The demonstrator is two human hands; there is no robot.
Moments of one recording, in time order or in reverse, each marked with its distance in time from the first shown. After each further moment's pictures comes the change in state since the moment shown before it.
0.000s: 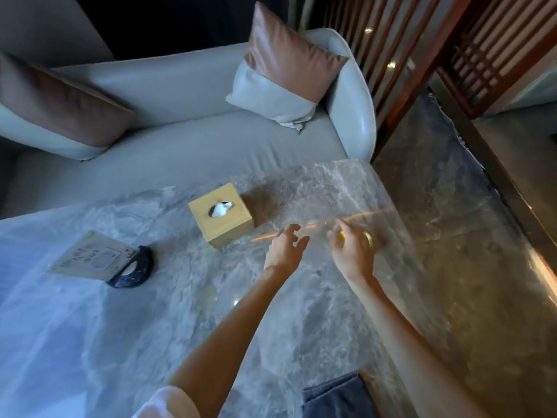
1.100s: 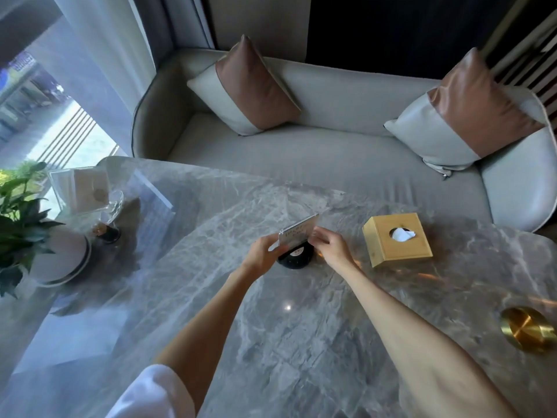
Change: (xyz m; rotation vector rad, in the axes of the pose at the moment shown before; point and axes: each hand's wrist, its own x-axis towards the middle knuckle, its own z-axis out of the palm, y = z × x) left_hand -0.076 -0.317 -0.301 -0.228 0.183 -0.015; right_hand -0.087 -0.336 0.237 0.493 -0.689 -0.040
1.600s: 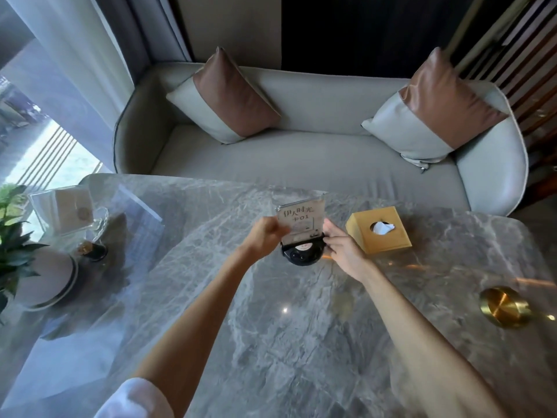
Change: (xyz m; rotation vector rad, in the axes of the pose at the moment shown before) left_hand 0.016 0.073 -0.013 -0.087 -0.042 -0.006; right_hand -0.002 0.025 -0.065 0.510 -0.252 0.185
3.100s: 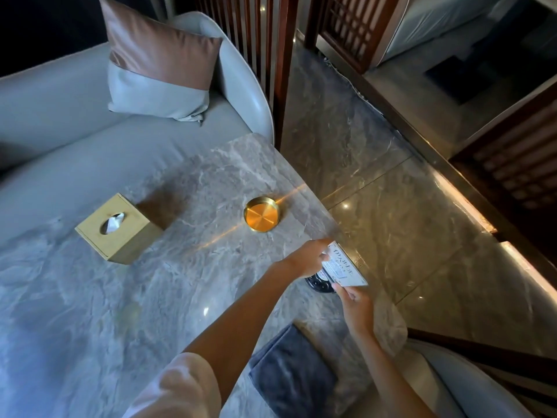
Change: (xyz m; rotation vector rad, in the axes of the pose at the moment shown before) left_hand -0.105 0.188 0.582 0.548 -0.979 0.315; right_hand -0.399 0.234 -0.321 -0.113 1.293 0.020
